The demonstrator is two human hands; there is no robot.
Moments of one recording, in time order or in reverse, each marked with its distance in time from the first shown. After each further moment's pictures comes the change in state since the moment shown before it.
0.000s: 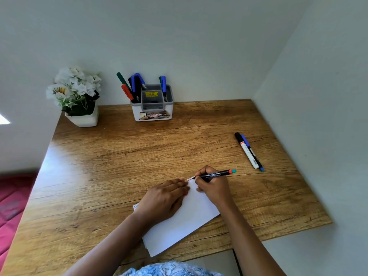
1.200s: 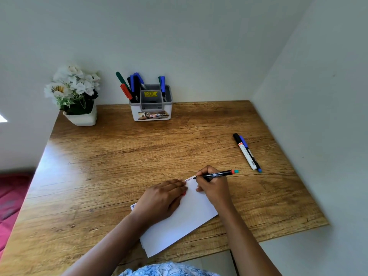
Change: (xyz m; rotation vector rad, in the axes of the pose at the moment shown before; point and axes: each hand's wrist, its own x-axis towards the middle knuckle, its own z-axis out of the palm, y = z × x) left_hand -0.001 0.001 0.000 -0.003 0.010 -0.013; right_hand 0.000 0.002 -0.002 0.052 0.038 0.010
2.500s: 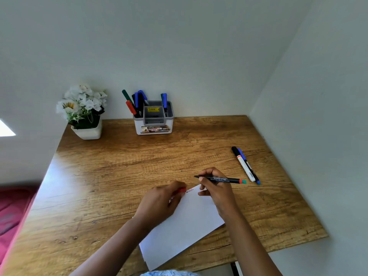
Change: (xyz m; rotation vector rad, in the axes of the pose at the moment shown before) left_hand 0.020 0.011 -0.030 -0.148 0.079 -0.242; right_hand -0.001 -0.033 -0.011 0.215 -0.055 0.020
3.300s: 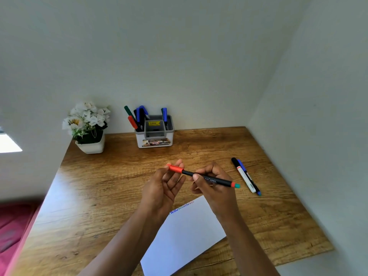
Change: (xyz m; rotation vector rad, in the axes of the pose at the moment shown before) left_hand 0.052 0.063 -0.058 -1.835 0.347 -0.789; right_hand -0.027 -0.063 0.019 0.006 -0.052 -0.378
